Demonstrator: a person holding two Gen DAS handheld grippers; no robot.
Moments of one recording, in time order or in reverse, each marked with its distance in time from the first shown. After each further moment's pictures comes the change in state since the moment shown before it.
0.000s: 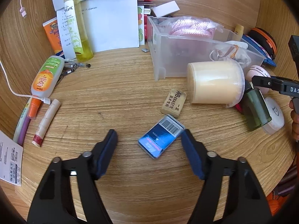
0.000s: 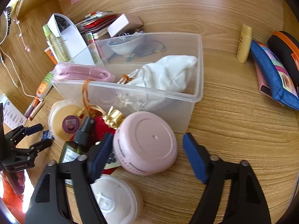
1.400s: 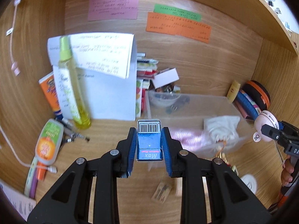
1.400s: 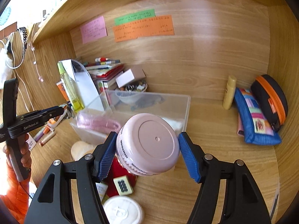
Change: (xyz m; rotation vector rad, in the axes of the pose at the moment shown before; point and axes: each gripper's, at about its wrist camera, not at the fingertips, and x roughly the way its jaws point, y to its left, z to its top) left arm -0.031 0.007 0.109 -0.070 -0.259 -0.070; right arm -0.075 0.017 0.033 -0.043 -0.274 -0.023
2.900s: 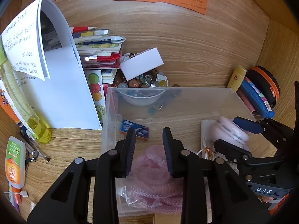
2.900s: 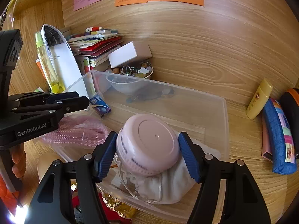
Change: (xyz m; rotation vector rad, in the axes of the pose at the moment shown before) left arm 0.100 -0.039 0.019 0.050 0.139 -0.051; right arm 0.115 0.023 0.013 -0.110 0.155 -0.047
